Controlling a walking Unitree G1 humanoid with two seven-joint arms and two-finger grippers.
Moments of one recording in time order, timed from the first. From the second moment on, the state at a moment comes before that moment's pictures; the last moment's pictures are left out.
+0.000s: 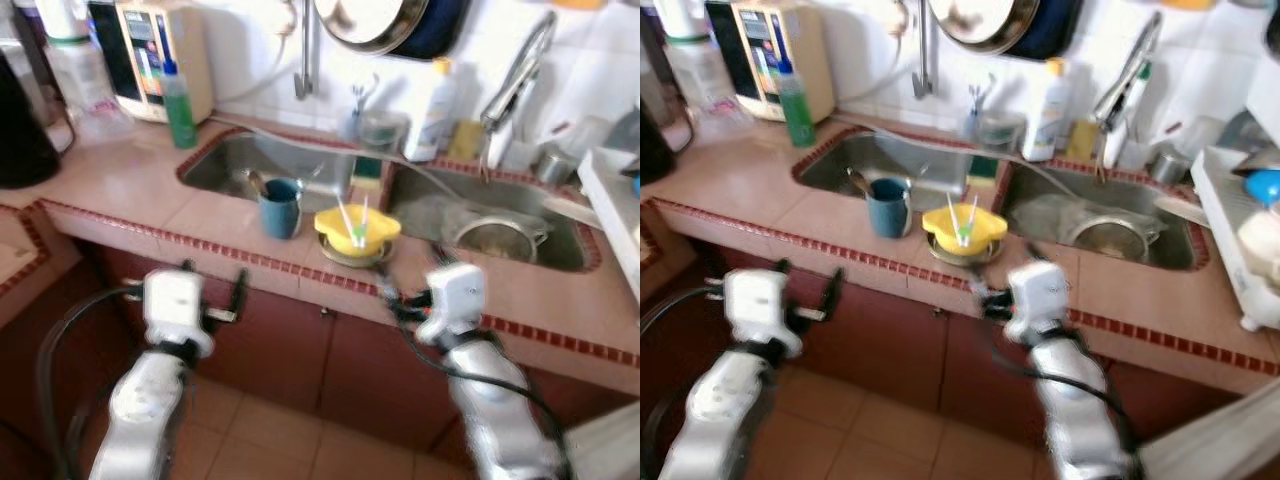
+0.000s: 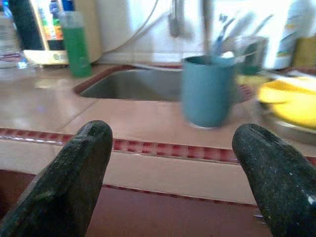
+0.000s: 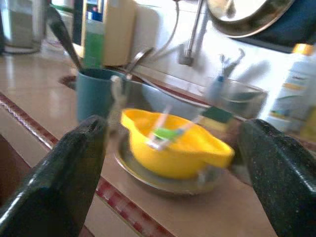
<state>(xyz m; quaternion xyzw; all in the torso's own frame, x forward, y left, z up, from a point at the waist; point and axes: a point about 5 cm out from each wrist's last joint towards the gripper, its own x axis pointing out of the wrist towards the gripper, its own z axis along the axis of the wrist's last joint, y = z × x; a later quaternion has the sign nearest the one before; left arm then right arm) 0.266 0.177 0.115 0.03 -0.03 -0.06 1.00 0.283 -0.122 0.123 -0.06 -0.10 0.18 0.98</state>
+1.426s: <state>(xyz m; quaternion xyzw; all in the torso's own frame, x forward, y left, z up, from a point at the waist) 0.272 0.160 0.116 0.00 -0.03 -0.09 1.00 0.279 -0.129 0.120 -0.14 -0.09 0.22 0.96</state>
